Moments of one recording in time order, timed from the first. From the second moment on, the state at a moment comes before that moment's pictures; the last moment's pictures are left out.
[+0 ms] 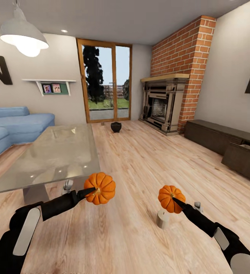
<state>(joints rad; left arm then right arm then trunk) -0.35 0.11 0.19 -1.45 0.61 1.01 -0.70 -0.60 -0.20 -0.53 -0.41 -0.27 0.35 1.01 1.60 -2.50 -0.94</state>
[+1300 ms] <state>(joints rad) -0.35 0.11 0.13 -1.45 0.59 1.01 -0.70 -0.60 -0.20 -0.53 -0.41 -0.27 0.35 1.01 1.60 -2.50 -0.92</state>
